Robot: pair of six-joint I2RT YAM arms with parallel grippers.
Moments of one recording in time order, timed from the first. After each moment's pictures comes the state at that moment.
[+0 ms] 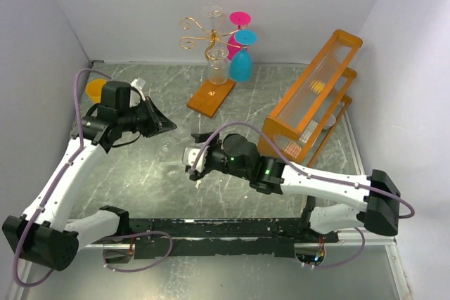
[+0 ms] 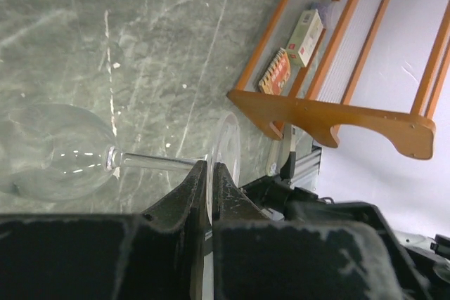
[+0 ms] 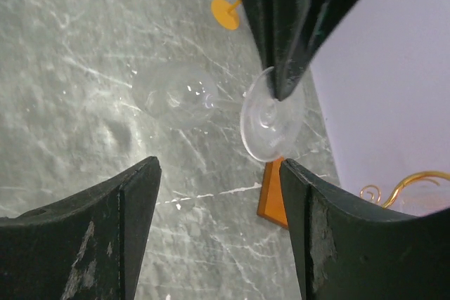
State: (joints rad) left arm -0.28 1.12 1.13 -0.69 0.42 -0.77; right arm 1.18 1.23 0.92 0.11 0.03 -0.68
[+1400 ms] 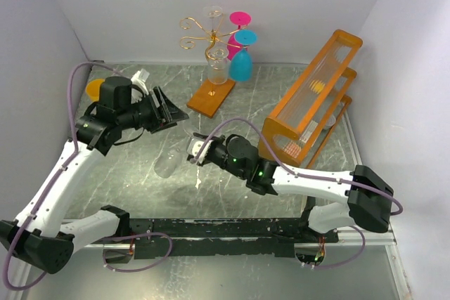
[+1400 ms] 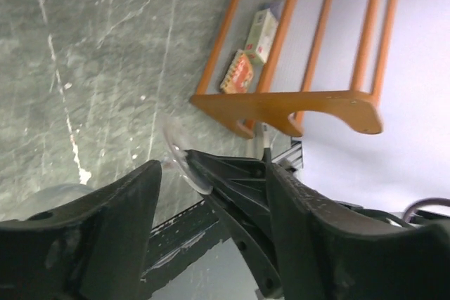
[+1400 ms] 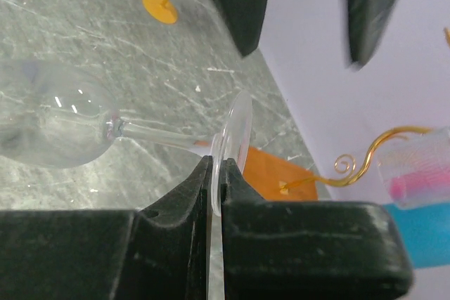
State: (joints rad) left arm -0.39 1.08 1.18 -0.65 0.40 -0.82; right arm 1.13 1.33 0.76 0.52 0.14 -0.71
